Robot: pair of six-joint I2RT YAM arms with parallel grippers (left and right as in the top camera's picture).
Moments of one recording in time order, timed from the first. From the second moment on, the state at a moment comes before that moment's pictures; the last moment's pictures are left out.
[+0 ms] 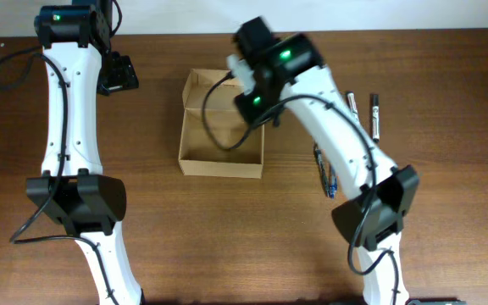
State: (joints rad) left arm 0.02 2.21 2.48 -1.63 -0.30 -0.31; right arm 0.55 2.20 2.34 -1.47 -0.07 -0.04
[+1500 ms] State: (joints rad) left arm 0.02 2.21 2.48 -1.63 -0.30 -0.31; right arm 0.64 2.24 2.46 -1.45 0.11 -0.03
